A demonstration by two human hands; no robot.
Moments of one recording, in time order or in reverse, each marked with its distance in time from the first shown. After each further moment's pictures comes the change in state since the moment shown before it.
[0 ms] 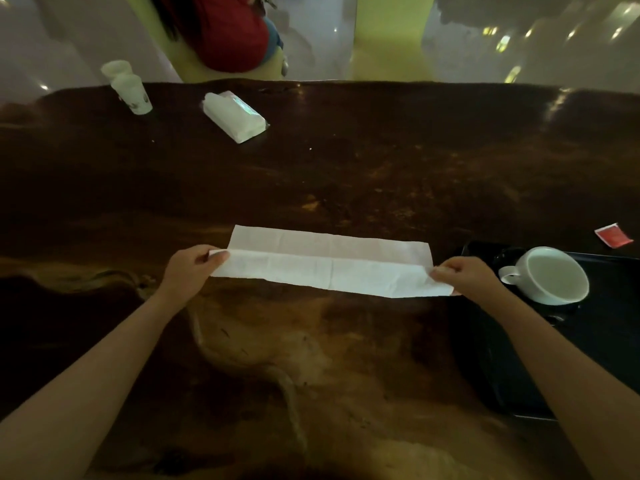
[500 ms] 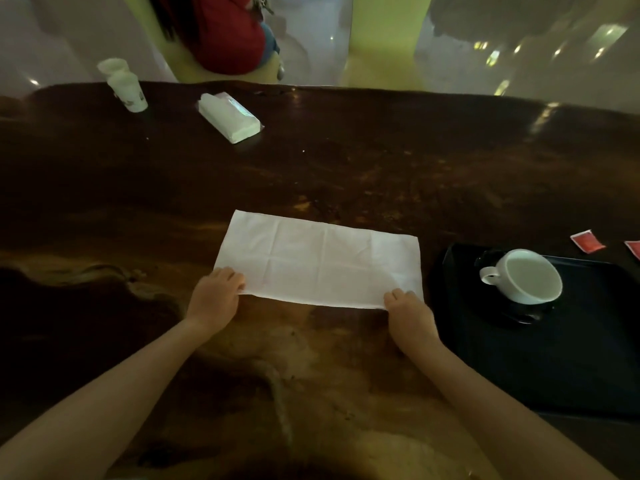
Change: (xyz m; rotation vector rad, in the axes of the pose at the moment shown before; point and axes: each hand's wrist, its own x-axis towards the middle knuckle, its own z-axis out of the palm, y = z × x) left_hand -0.038 -0.003 0.054 0.530 -0.070 0.300; right_hand -0.049 0.000 0.089 -0.880 0.148 -0.288
